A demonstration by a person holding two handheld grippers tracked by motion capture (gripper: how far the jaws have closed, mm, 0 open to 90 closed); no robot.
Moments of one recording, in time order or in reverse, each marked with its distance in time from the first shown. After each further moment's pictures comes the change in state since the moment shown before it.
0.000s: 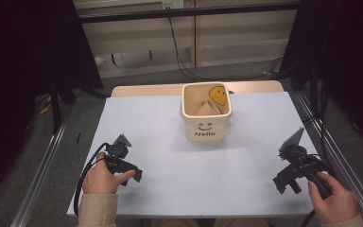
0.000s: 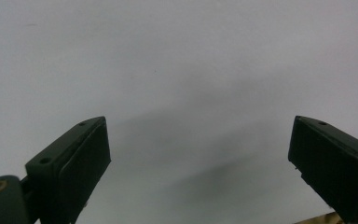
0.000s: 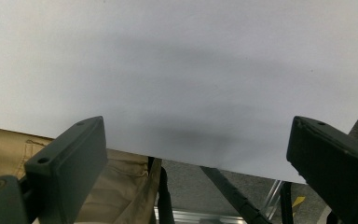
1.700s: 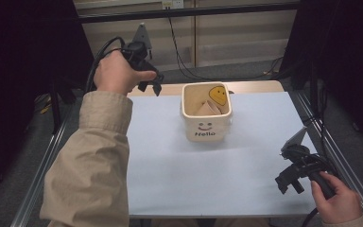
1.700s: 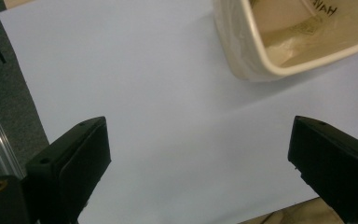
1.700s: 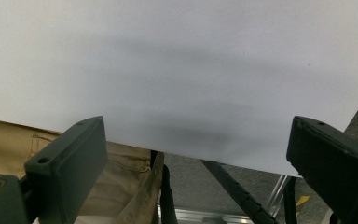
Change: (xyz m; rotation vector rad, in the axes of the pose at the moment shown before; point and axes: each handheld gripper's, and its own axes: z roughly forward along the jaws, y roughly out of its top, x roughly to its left) left arm -0.059 0.163 -0.190 -0.102 0.029 0.069; right arm -0.004 -0.003 -0.005 0.002 0.014 0.008
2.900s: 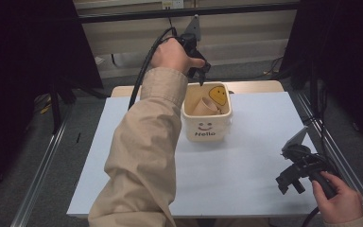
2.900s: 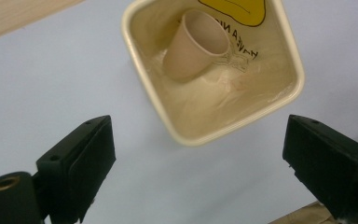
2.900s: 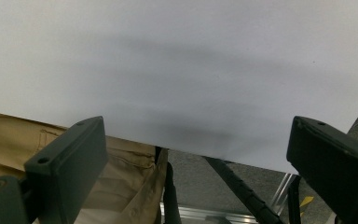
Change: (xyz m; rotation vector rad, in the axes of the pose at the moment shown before) left arm -0.089 0.089 0.024 0.045 -0.063 0.099; right arm -0.002 -0.001 -0.001 -0.001 0.024 -0.012
